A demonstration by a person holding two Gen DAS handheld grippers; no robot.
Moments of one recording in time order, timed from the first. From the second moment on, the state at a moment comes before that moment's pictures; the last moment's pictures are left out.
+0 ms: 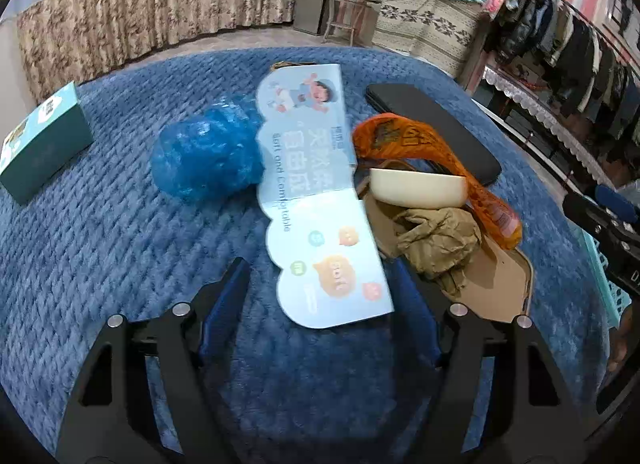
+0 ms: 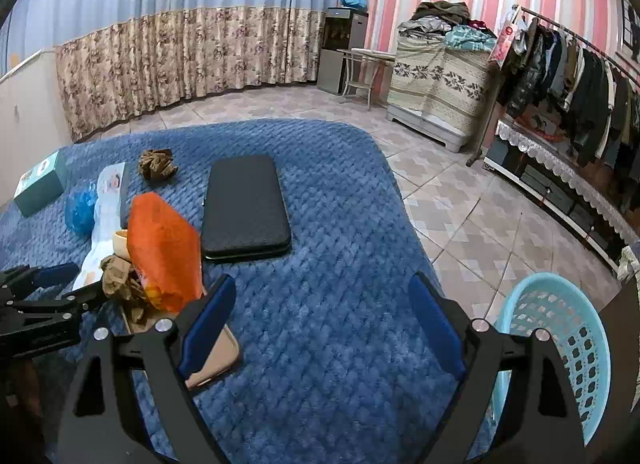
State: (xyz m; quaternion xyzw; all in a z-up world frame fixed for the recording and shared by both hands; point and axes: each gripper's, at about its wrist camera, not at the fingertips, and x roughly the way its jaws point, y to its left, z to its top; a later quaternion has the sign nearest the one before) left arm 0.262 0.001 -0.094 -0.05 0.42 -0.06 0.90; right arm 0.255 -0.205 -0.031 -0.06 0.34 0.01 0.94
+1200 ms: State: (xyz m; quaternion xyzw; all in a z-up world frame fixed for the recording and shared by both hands) left arm 0.203 0.056 -0.024 -0.02 0.31 0.04 0.95; right arm 0.252 -0.188 -0.039 -0.04 0.35 0.06 0.93
